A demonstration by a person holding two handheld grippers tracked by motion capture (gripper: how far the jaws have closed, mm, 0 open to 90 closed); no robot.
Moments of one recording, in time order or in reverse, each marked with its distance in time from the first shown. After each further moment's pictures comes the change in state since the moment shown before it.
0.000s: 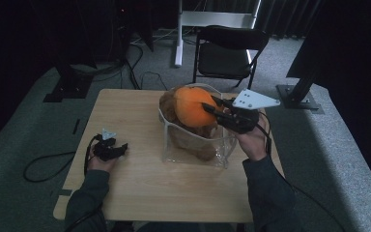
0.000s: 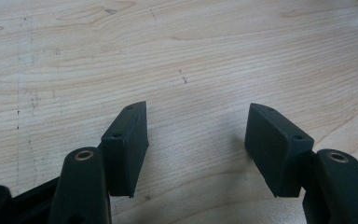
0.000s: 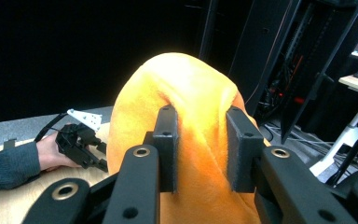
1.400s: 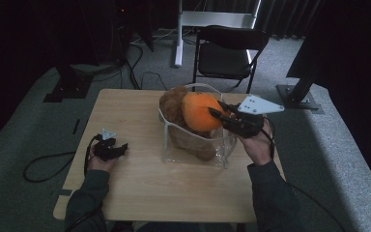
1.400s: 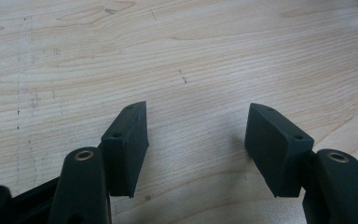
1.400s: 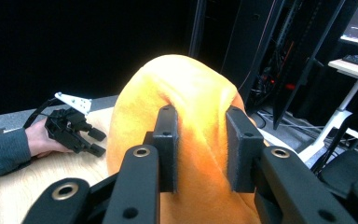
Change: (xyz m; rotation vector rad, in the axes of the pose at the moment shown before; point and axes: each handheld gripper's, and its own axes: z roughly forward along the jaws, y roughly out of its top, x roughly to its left) left arm 0.000 0.000 0.000 0.000 0.000 0.000; right arm -0.006 -0.021 -0.009 0.038 -0.037 0.024
